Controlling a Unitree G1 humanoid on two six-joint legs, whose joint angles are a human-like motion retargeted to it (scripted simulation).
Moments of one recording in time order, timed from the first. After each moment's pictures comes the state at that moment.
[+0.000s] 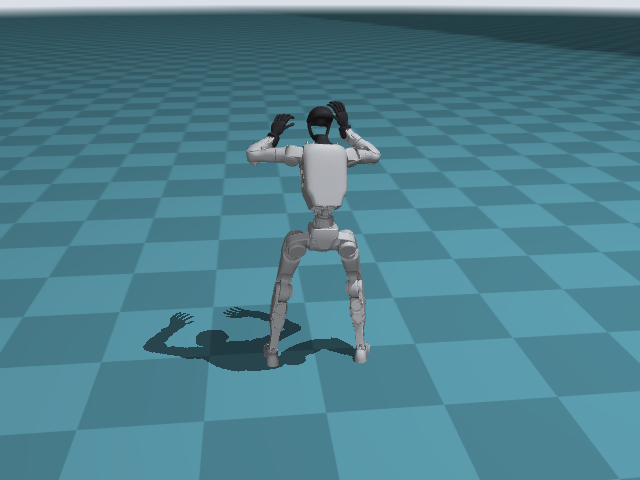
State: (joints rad) left arm -1.26 1.33 -0.60 -0.16 0.12 -0.23 0.84; right arm -1.44 -1.31 0.51 -0.12 -0.26 -0.05 -0.86; waist 0.08 0.04 0.52; left_leg -0.37 0.12 -0.08 0.63 -0.30 -0.23; right_leg -0.38 -0.36 -0.18 0.80 -0.29 0.08
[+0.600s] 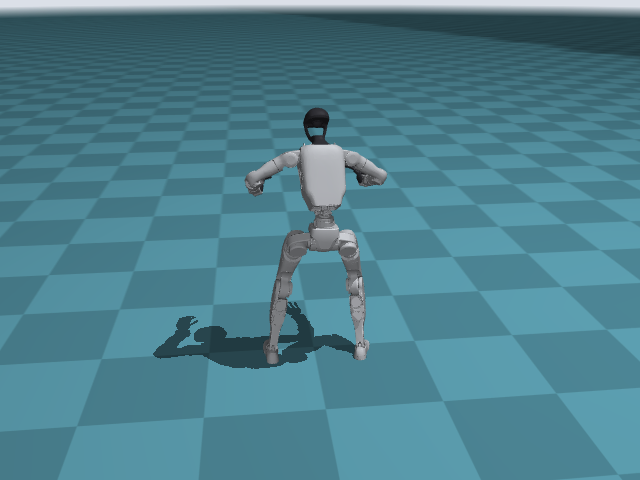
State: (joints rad) left arm -0.39 1.10 -0.39 0.11 0.23 -0.29 0.72; right arm -0.39 -1.08 0.19 0.11 -0.27 -0.18 -0.75; waist 0.07 -0.02 0.52; left_leg -0.46 0.13 -0.09 0.73 -0.35 -0.22; right_leg -0.48 -0.35 -0.15 0.89 -0.34 0.07
